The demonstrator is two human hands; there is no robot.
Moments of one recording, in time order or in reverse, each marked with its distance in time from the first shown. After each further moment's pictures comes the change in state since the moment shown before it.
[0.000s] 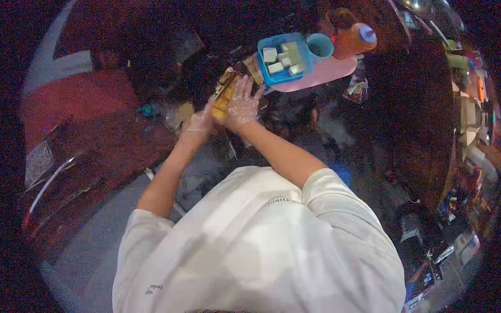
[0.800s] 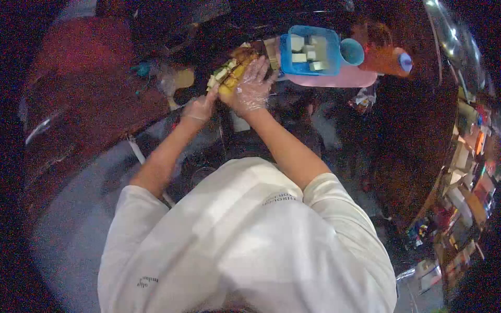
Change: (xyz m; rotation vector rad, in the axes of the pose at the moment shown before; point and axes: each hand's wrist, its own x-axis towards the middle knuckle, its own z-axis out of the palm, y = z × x) left_hand -0.007 -0.050 0.094 -0.012 0.143 -0.025; right_hand 0.003 -0.005 0.019 -0.022 0.184 -0.034
